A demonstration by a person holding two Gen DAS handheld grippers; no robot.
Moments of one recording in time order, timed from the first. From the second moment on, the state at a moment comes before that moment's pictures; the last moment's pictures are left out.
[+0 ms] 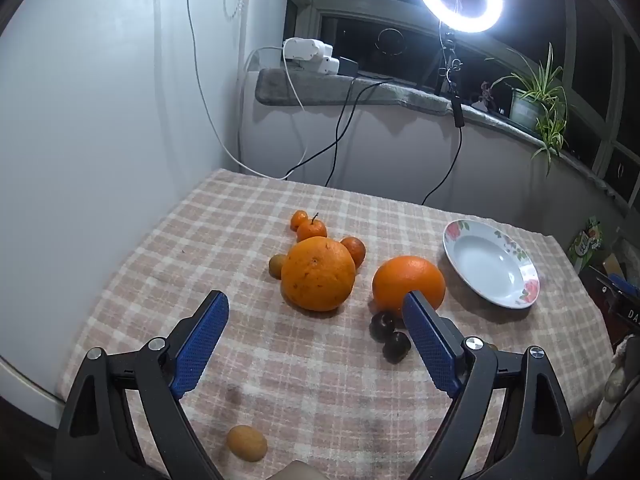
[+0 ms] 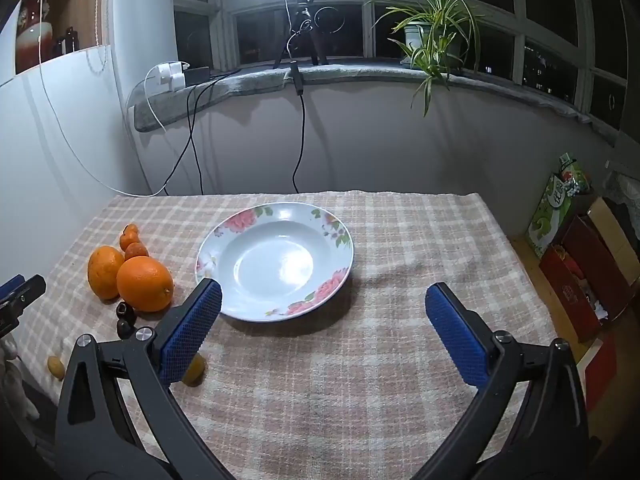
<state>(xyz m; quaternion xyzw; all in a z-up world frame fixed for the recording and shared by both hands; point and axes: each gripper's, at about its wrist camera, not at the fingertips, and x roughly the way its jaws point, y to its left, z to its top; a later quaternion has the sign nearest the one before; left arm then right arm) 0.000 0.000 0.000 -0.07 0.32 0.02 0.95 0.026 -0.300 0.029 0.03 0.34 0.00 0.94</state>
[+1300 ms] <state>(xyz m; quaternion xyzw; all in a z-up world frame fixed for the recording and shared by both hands) -0.002 0.007 0.000 -0.07 0.28 0.02 0.96 0.024 -0.294 0.040 0.01 0.32 -0.01 0.95</state>
